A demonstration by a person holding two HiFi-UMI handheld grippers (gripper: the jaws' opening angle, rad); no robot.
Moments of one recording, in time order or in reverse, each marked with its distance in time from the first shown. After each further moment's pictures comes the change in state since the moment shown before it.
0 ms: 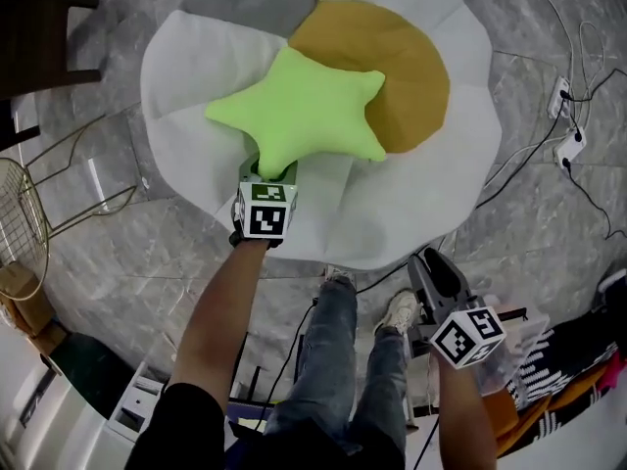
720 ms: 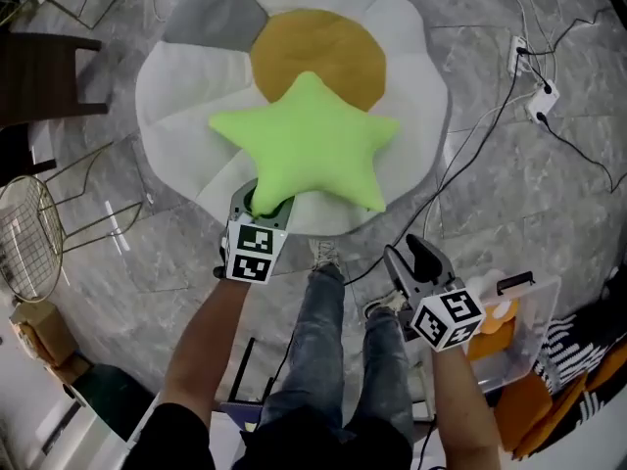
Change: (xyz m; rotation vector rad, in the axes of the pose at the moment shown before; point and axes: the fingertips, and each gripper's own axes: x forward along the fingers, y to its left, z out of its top) left arm -0.140 -0.141 0.000 0.282 -0.140 -0.116; right arm -0.093 -0.020 -0.051 -0.153 -0.089 0.047
